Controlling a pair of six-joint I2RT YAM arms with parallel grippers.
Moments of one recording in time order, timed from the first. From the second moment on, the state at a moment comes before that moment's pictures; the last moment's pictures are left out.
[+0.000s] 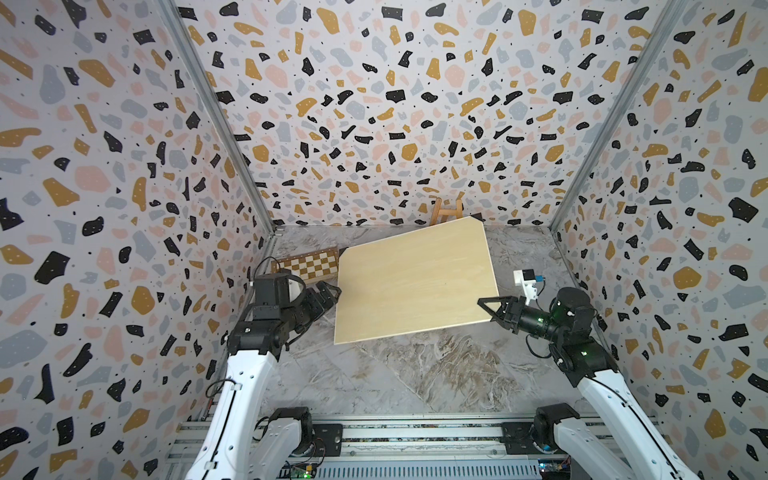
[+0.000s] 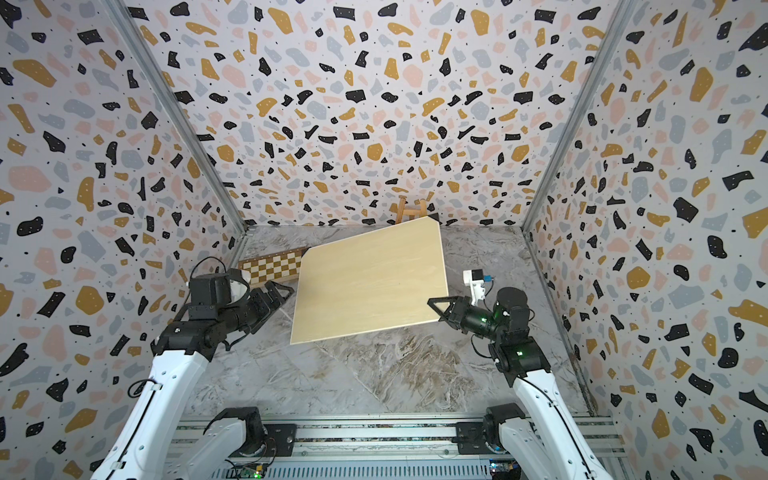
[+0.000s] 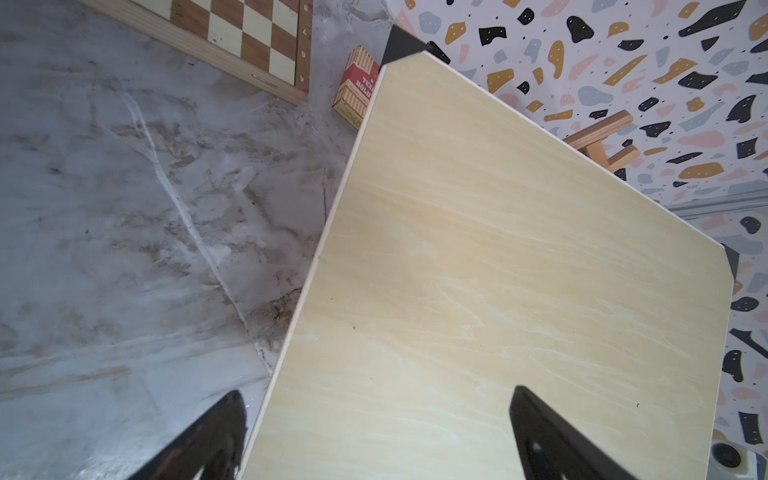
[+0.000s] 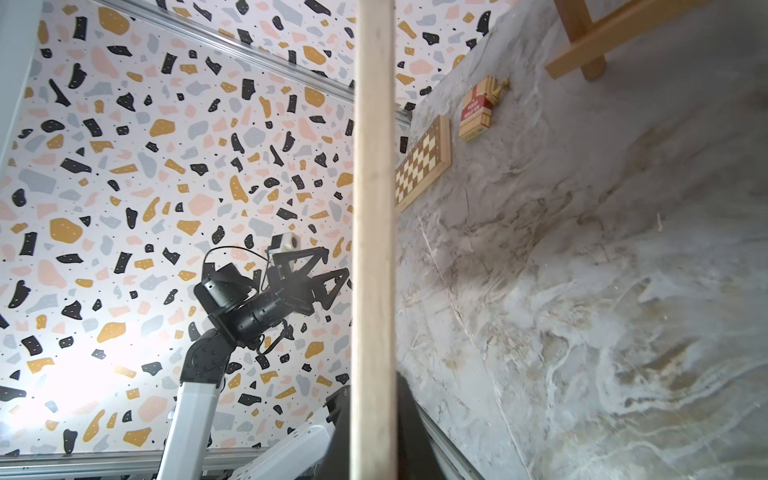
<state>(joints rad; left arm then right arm) 0.04 0.93 0.92 -0.71 0.44 -0.68 0.18 0.78 0.64 -0.08 -0.86 1.01</state>
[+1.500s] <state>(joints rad) 0.12 1.45 1.11 0.40 1.10 -1.08 0.05 1.06 0.84 0.49 -1.05 1.10</state>
